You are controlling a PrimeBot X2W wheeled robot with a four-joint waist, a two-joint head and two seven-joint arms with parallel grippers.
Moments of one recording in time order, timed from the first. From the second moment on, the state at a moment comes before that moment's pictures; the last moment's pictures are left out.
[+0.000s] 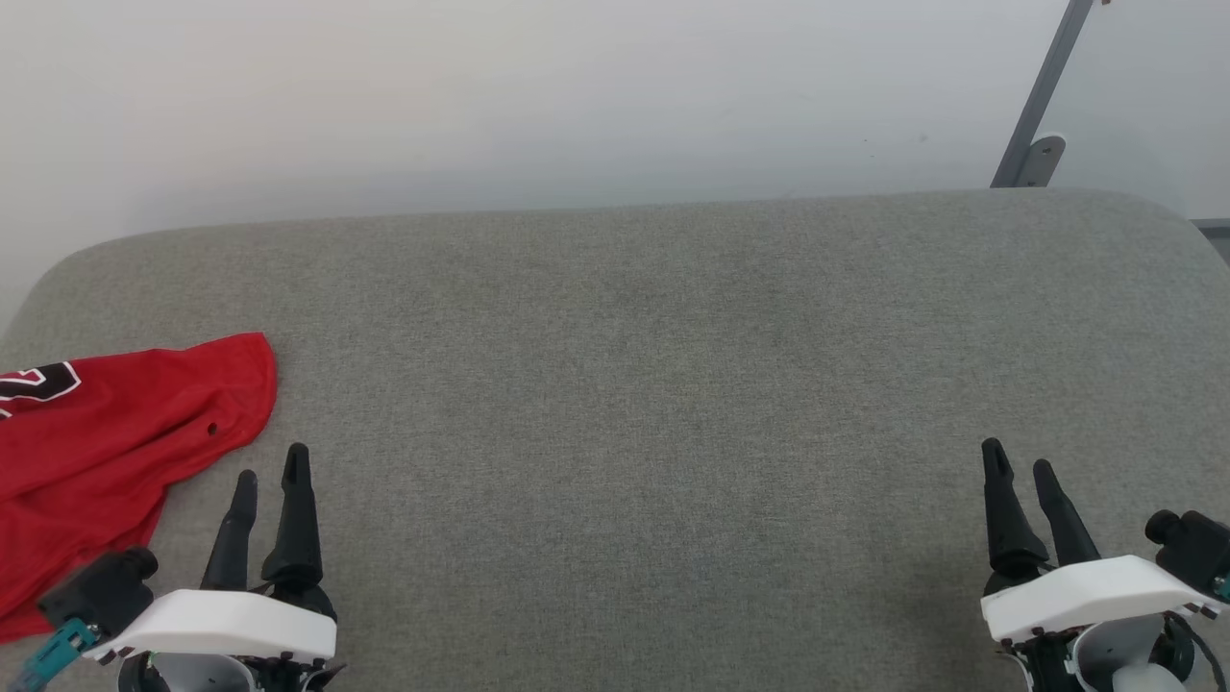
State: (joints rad) left arm -0.03 0.11 0.06 0.17 -0.72 -0.12 -0.12; right arm -0.07 -0.08 -0.07 0.29 0.69 0.13 -0.12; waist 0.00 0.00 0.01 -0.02
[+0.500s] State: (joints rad) left arm -0.02 0.11 0.06 0.15 -0.59 -0.12 -0.16; right arm -0.07 -0.09 -0.04 0.29 0.55 0.13 -0.16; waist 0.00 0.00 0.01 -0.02
